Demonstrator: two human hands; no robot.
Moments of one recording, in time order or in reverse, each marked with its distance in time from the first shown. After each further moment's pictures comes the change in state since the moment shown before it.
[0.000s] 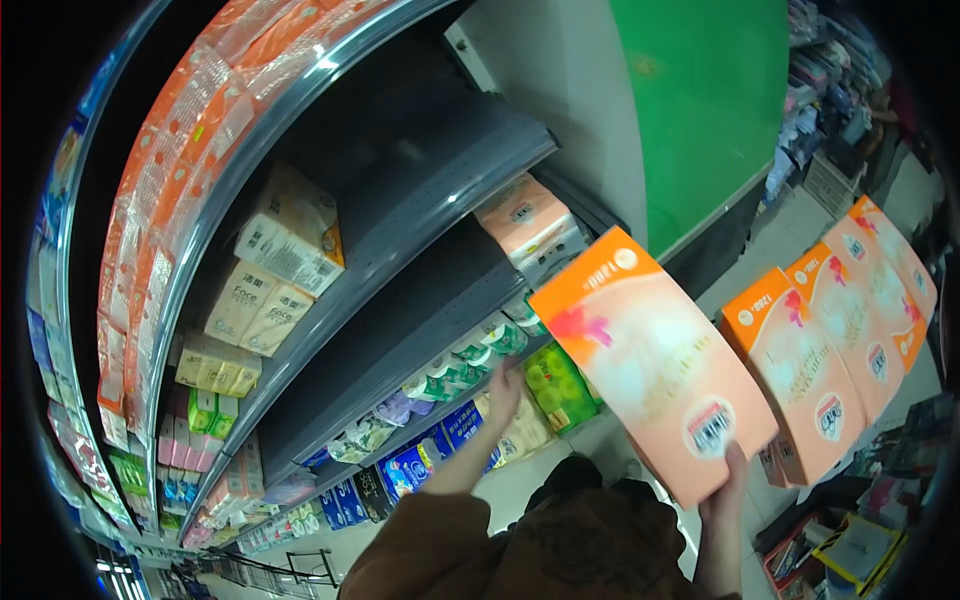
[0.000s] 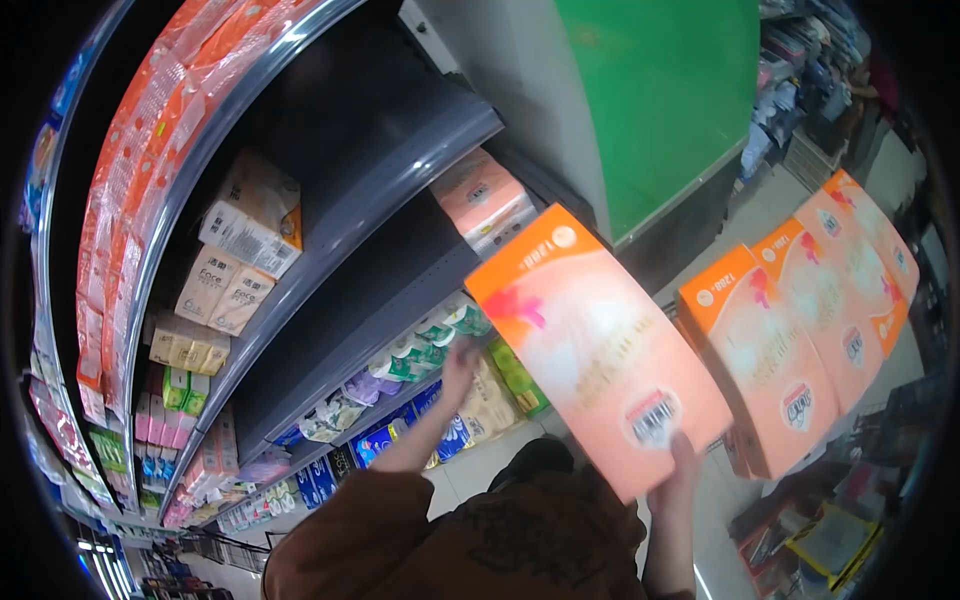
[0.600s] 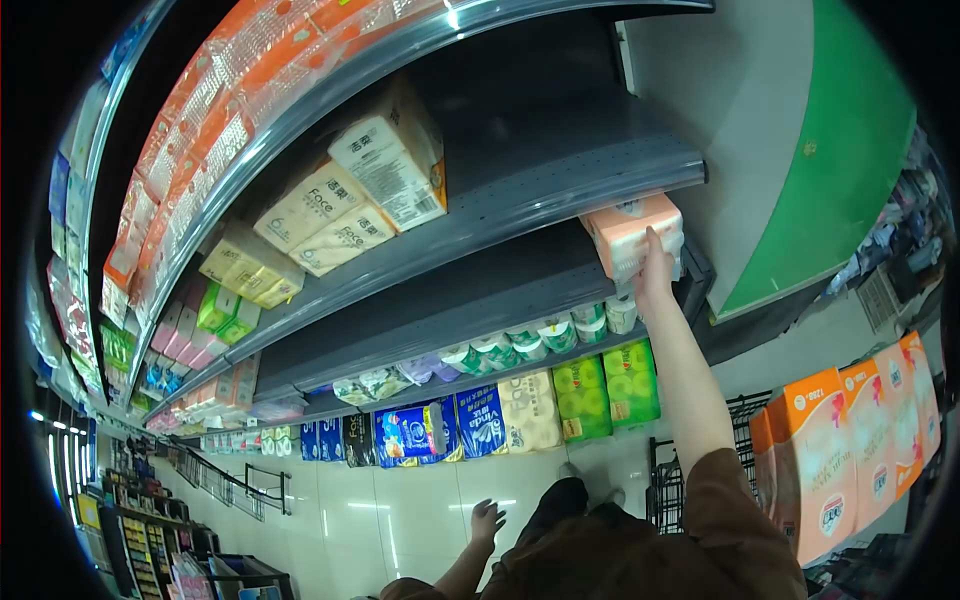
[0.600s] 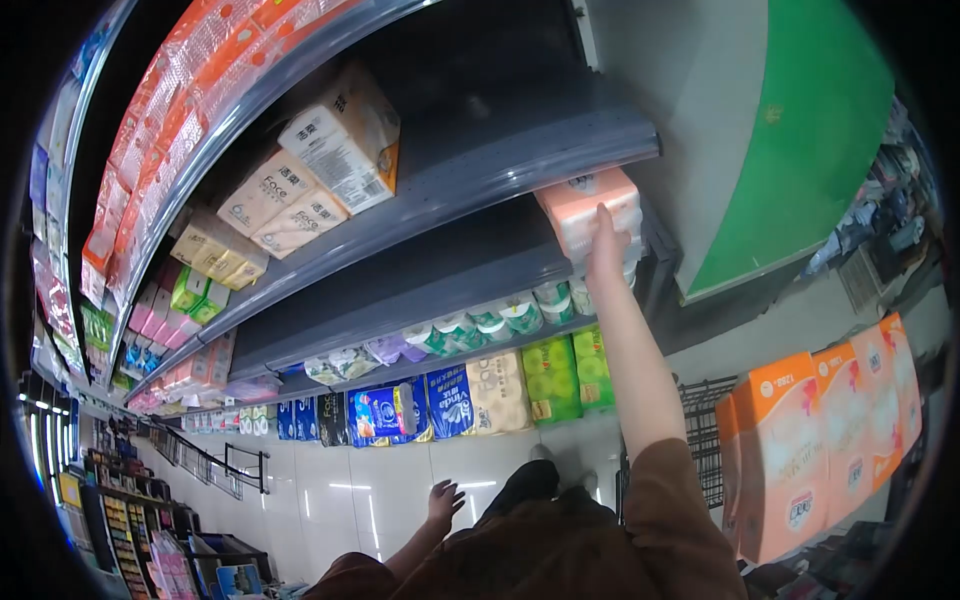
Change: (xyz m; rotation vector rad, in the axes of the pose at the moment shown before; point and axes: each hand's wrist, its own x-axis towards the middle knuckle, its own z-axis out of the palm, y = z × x) left_hand -0.333 -0.066 -0.063 -0.619 0.445 -1.027; right_hand 0.258 0.166 0.337 -0.077 -0.376 0.127
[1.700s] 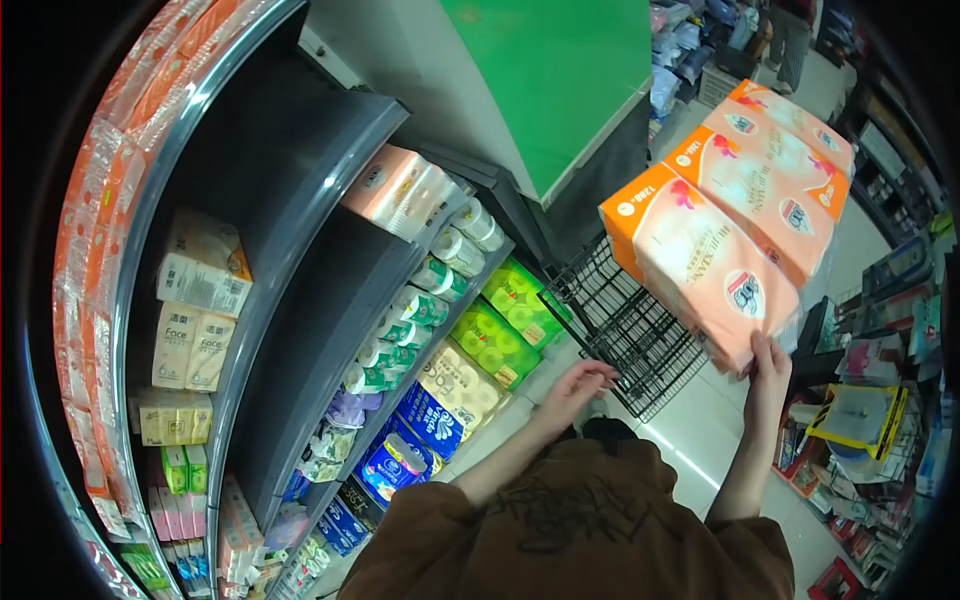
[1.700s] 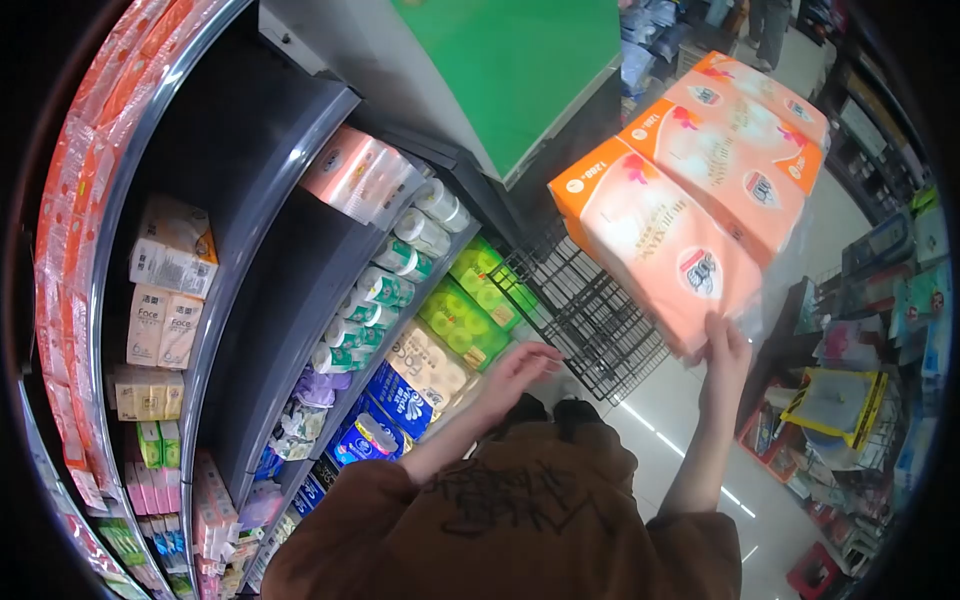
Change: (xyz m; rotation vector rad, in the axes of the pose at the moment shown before) left_hand -0.198 0.096 0.291 0.524 -1.582 0.277; right_hand -0.453 -0.206 -0.295 -0.600 0.848 -0.316
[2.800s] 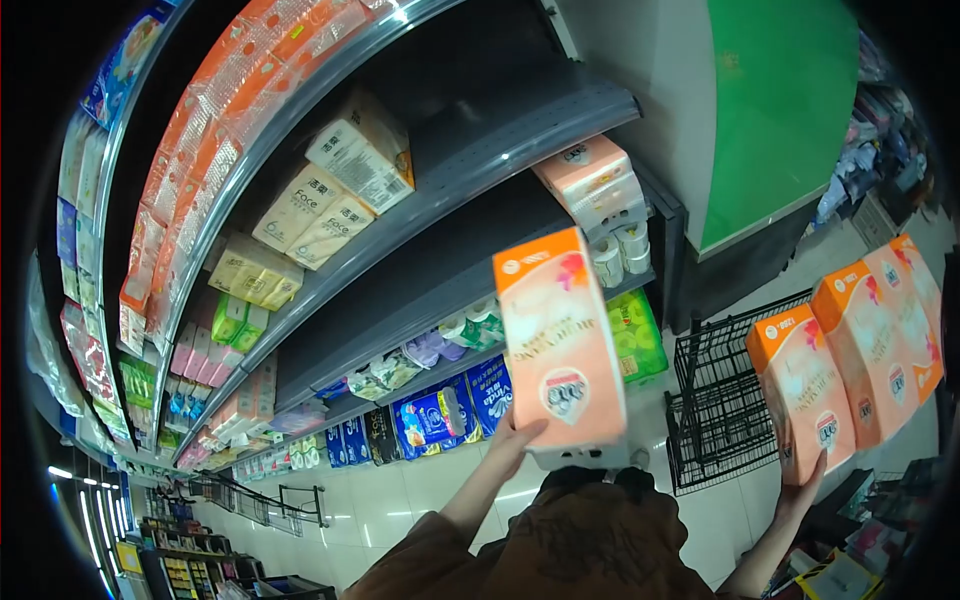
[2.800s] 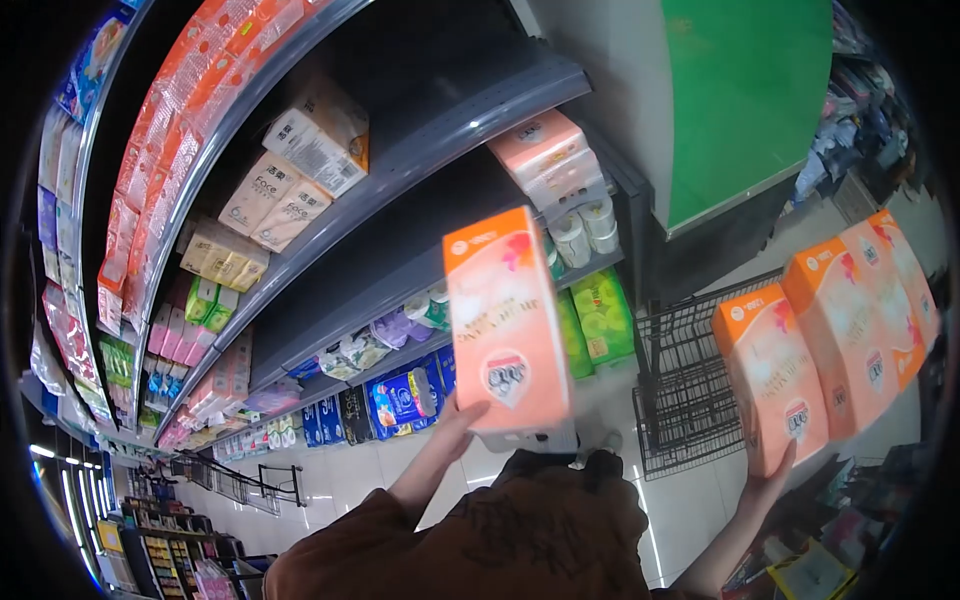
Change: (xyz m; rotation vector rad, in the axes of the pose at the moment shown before) left_hand -0.185 0.029 -0.080 -0.314 0.957 0.102; right_hand 0.059 0.103 -0.007 0.589 -0.195 0.415
